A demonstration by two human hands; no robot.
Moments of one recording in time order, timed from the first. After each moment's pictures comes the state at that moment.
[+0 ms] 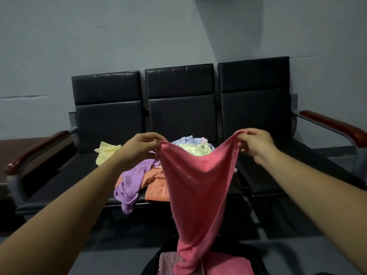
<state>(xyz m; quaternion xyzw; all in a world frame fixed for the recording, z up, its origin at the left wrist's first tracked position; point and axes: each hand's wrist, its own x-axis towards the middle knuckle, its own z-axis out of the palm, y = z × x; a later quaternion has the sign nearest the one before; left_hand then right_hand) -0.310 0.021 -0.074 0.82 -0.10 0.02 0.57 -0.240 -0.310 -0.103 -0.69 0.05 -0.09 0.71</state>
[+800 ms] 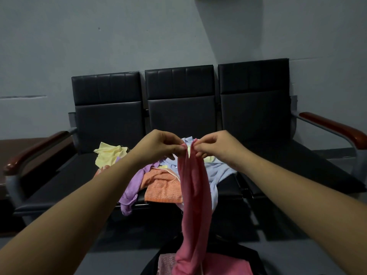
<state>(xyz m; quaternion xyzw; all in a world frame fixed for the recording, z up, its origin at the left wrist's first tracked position) -0.329 -0.025 -0.053 0.89 -0.18 0.06 0.41 -0.302 -0.239 -0.071 -0.78 -0.23 0.00 0.58</state>
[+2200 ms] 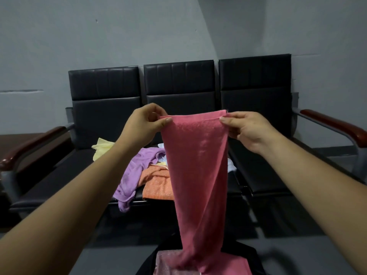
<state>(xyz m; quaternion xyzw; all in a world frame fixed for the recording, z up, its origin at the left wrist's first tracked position) -0.318 -0.016 -0.037 0.86 -0.10 0.26 0.43 -0.274 -0.285 -0.050 -0.67 -0.12 -0.01 0.73</state>
